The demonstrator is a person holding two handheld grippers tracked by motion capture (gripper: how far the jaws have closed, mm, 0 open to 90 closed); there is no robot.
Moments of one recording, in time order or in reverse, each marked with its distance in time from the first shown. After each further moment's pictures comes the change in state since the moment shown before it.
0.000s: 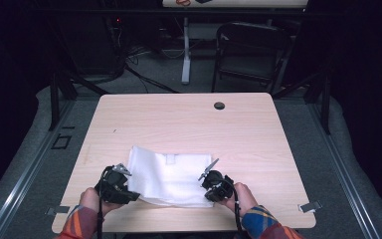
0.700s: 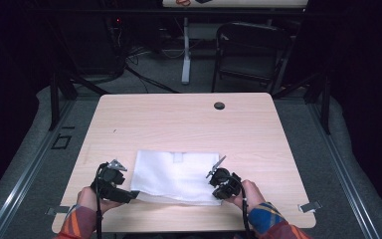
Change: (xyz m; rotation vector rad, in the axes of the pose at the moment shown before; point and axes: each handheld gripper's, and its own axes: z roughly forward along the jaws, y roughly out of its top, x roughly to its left) left arm 0.003 0.000 -0.010 -0.064 0.071 -0.048; right arm -0.017 -0.012 -0.007 0.033 -0.013 0.014
